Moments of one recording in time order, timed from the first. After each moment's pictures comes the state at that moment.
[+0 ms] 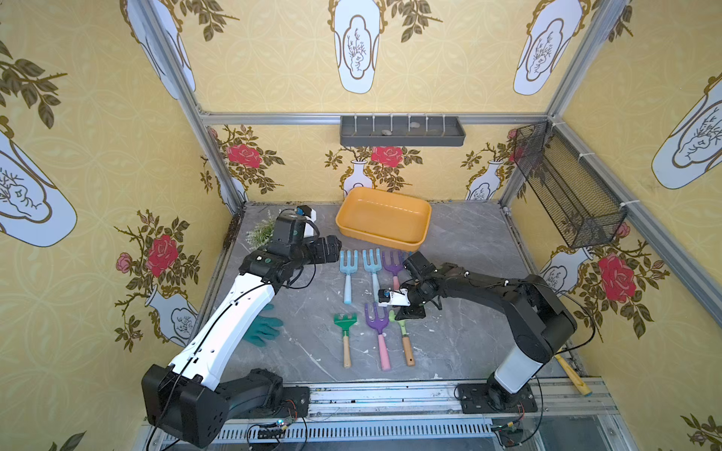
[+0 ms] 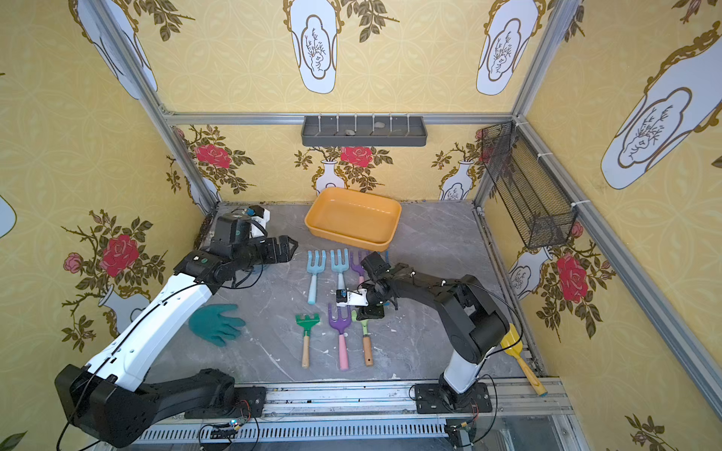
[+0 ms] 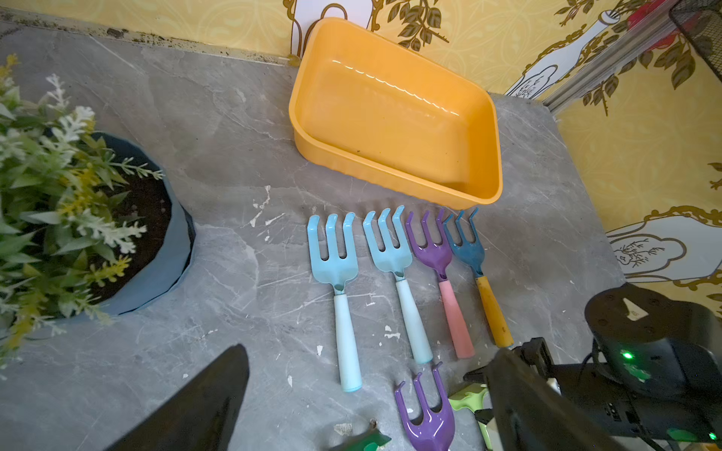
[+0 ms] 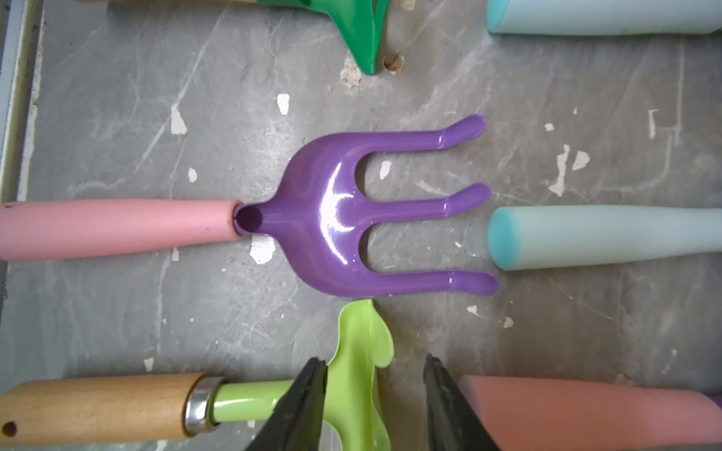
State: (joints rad) left arm -0.37 1.22 1.18 -0.63 0.11 -0.37; right arm 0.71 1.70 0.98 -0.55 -0.46 -0.97
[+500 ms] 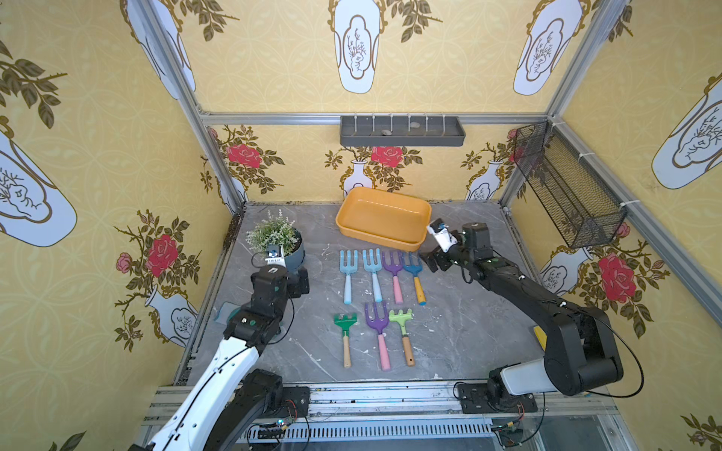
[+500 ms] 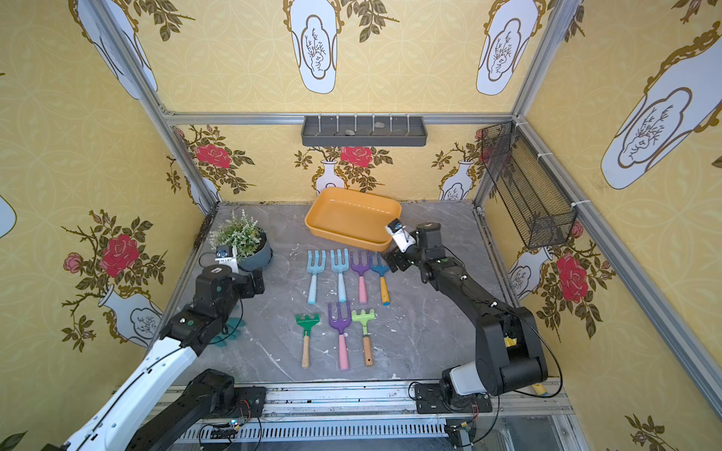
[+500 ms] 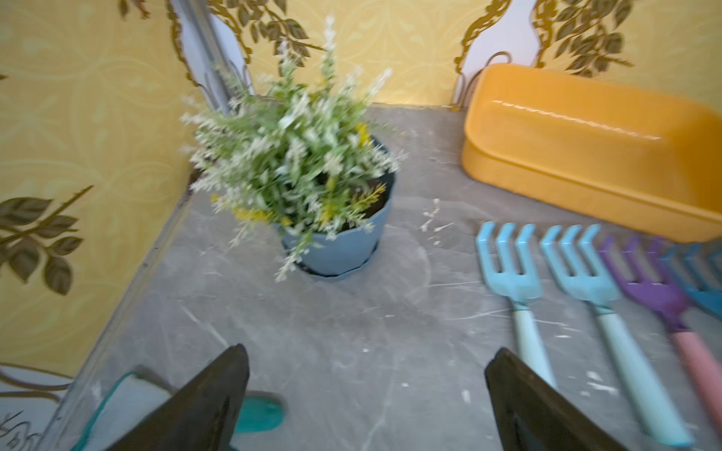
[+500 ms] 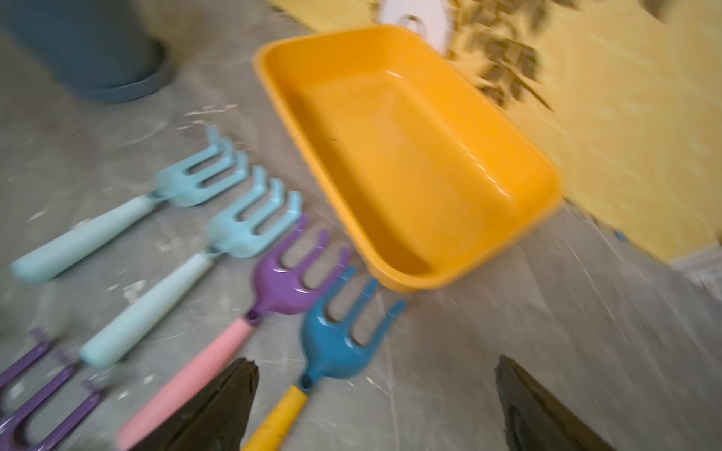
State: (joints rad) left arm -0.30 0.73 0.52 -0.29 -0.37 -0.17; right arm 0.26 1.41 0.83 0.01 -0.29 -0.29
